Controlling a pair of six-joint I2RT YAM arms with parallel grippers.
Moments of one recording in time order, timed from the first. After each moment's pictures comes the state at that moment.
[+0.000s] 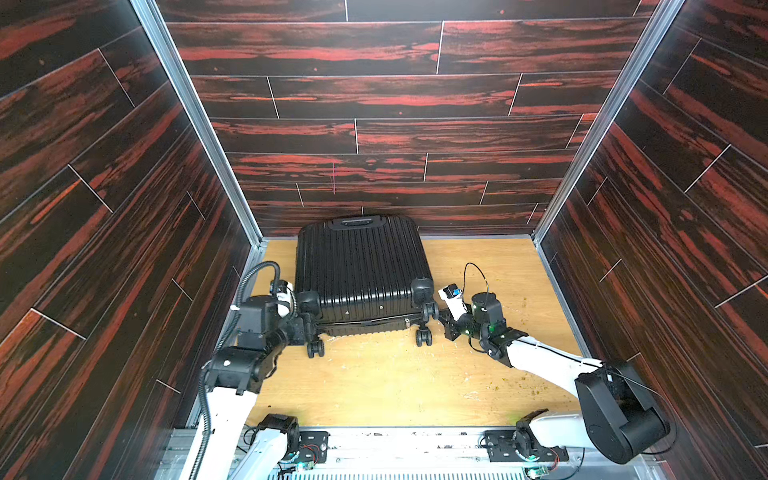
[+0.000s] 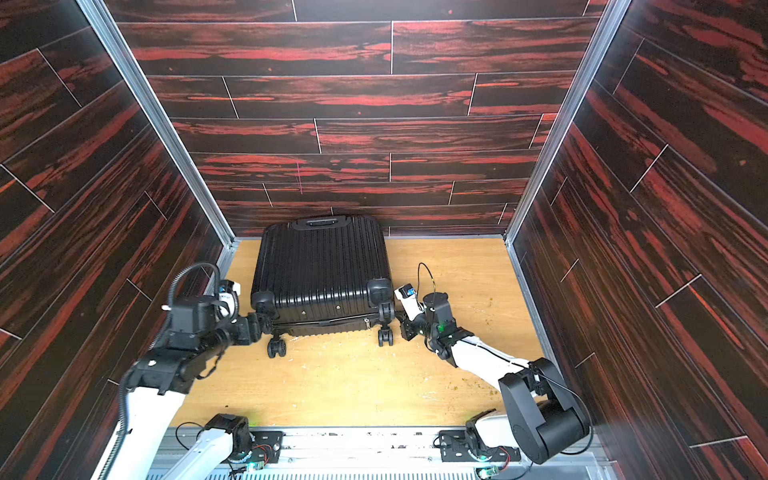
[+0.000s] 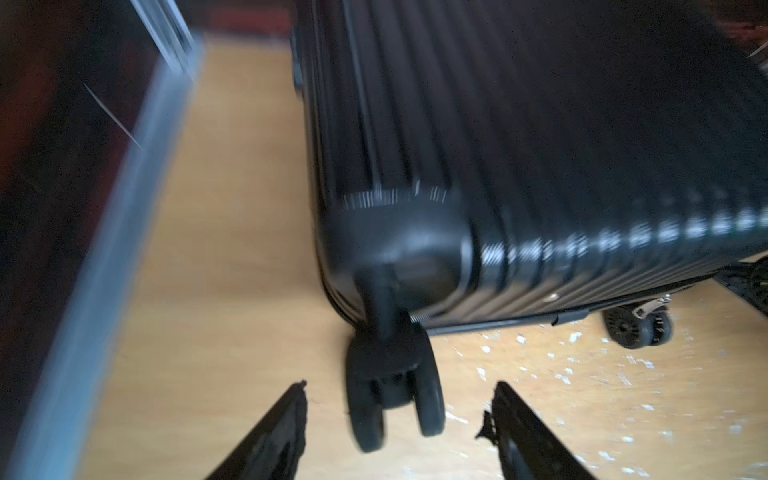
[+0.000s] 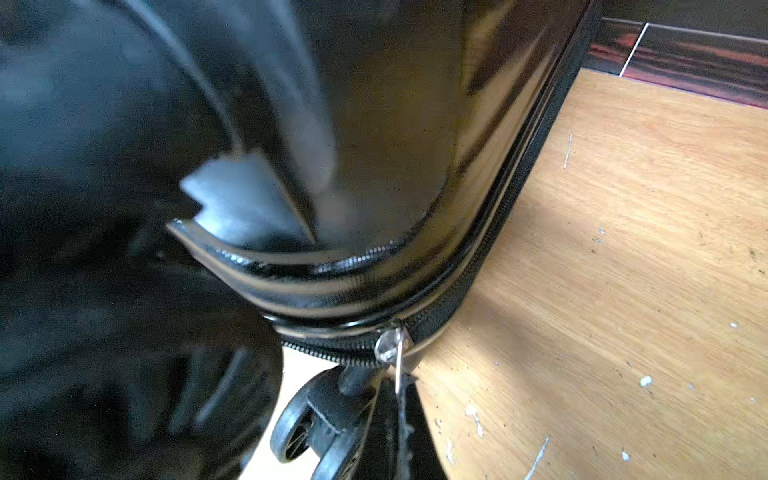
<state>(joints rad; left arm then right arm) -0.09 0.78 0.99 -0.86 0.05 -0.09 0.47 1.37 0.58 0.25 -0.33 -0.05</state>
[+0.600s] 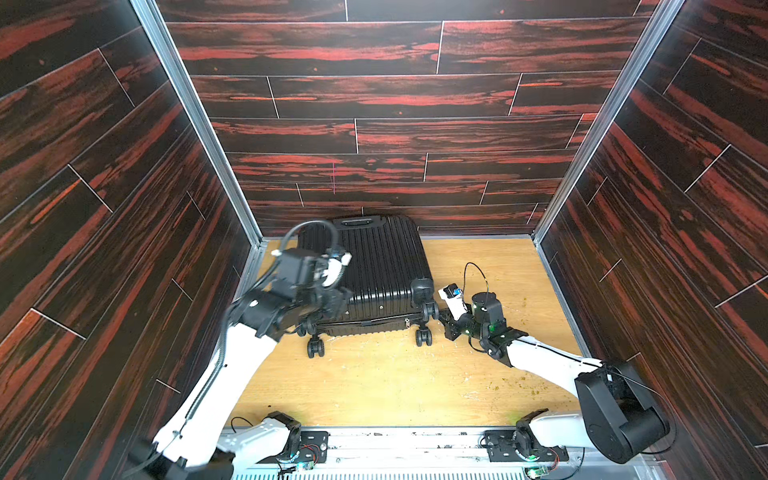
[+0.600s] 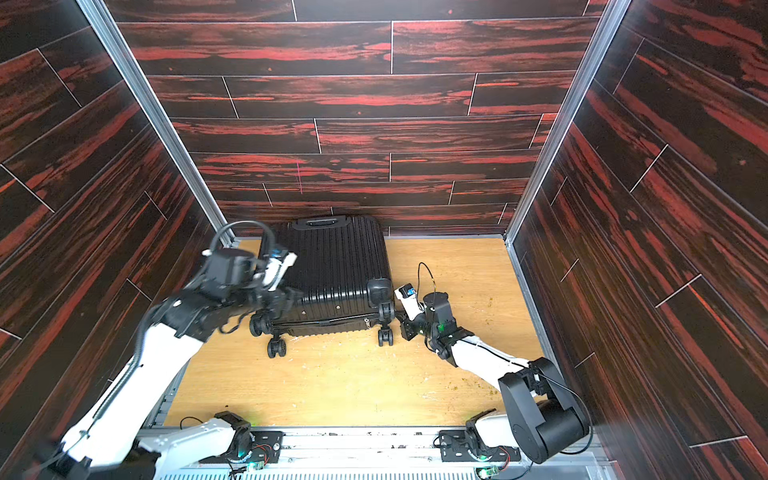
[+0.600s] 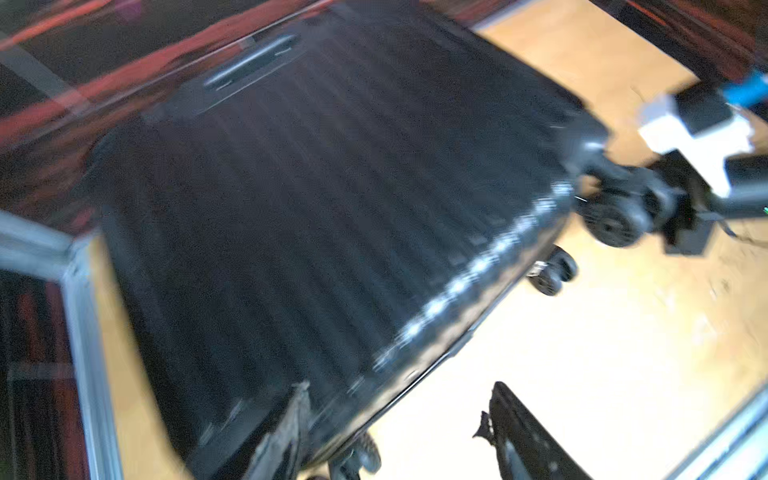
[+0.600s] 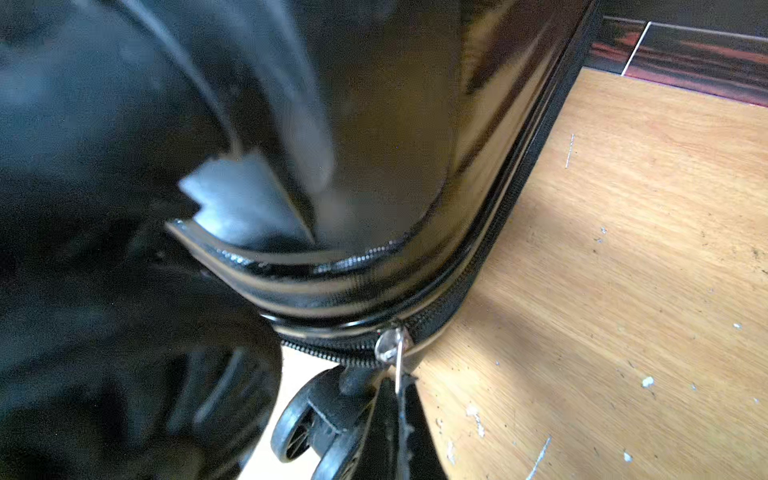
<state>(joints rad) -0.46 1.20 1.40 -0.92 0.08 0.18 0.47 1.37 0.58 0.24 -0.33 -0.05</state>
